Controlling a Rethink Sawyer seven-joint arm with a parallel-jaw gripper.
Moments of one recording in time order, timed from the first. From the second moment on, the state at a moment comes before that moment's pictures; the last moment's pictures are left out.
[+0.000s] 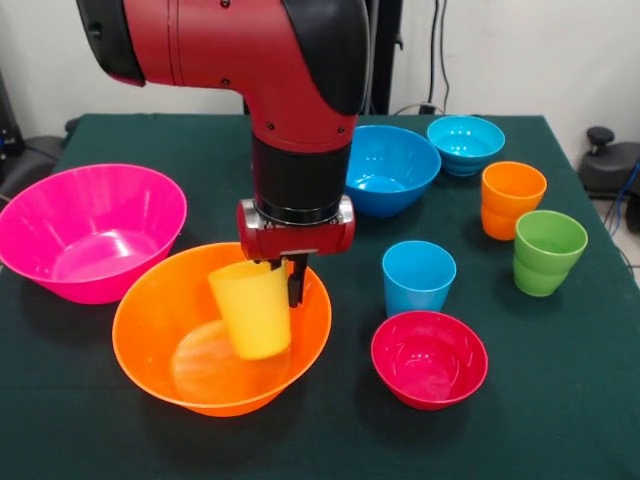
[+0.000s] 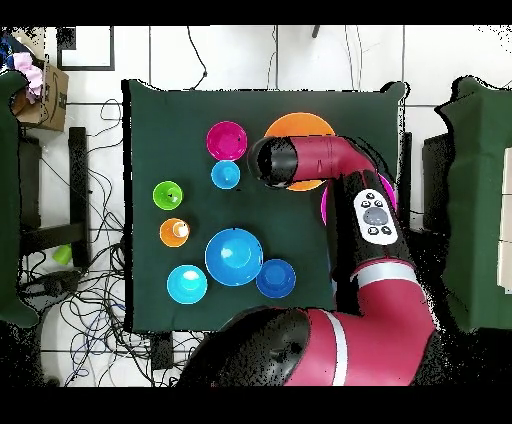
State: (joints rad) arm -0.42 -0.43 0.27 1.29 -0.46 0.66 1.57
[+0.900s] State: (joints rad) arm -0.48 -0.43 0.34 1.20 -0.46 0.83 1.41
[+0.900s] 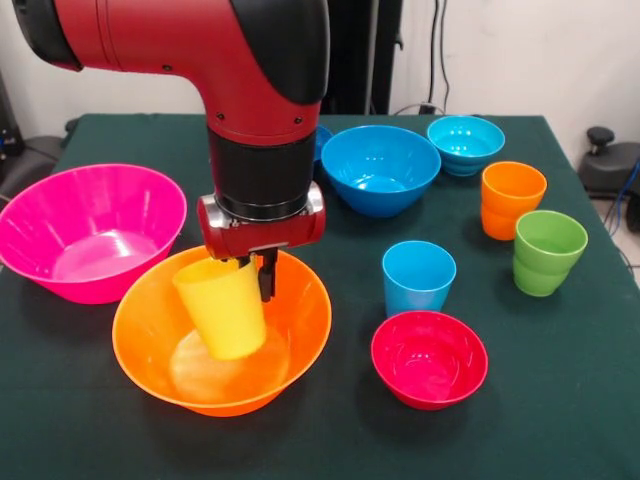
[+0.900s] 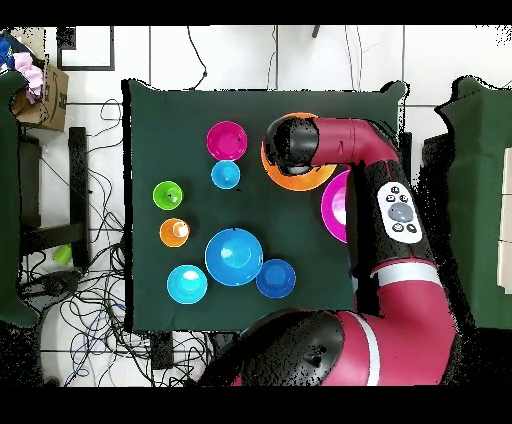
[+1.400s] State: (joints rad) arm -0.47 -0.39 0.34 1.19 -0.46 0.83 1.41
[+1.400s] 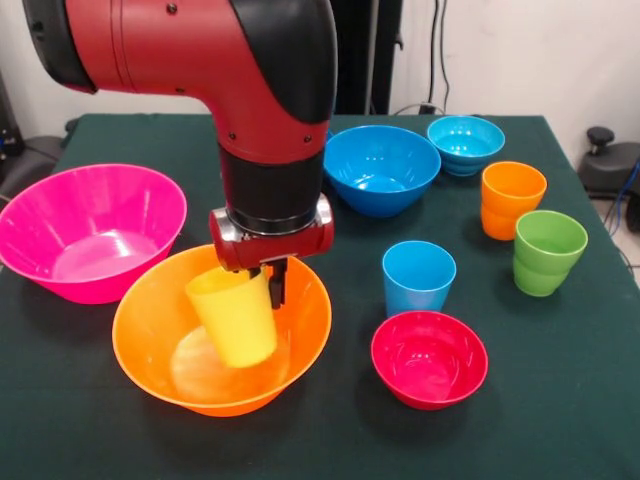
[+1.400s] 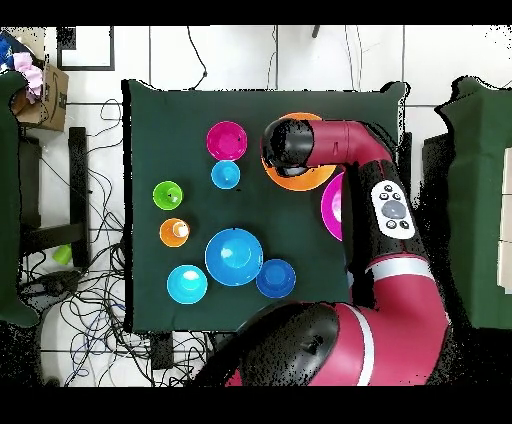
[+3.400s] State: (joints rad) arm -0.44 -0.28 0.34 1.04 -0.53 0.84 1.41
